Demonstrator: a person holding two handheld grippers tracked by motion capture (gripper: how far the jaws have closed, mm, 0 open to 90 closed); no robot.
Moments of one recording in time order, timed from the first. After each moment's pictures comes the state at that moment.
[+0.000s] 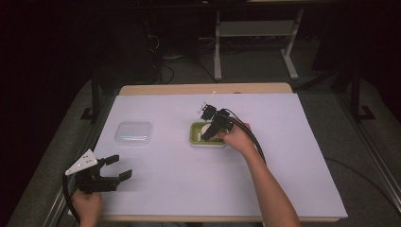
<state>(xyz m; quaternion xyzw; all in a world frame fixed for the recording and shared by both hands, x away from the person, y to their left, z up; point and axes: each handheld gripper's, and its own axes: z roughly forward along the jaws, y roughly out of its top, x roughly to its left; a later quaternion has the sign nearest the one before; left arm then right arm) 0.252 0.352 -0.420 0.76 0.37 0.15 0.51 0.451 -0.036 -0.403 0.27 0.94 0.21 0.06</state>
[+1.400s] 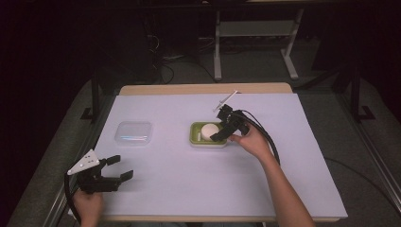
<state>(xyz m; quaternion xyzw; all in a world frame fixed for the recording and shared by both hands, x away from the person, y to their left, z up) 0.253 0.349 -0.422 0.77 0.37 0.15 0.50 0.425 -0.084 -0.384 0.28 0.92 0.29 0.03</state>
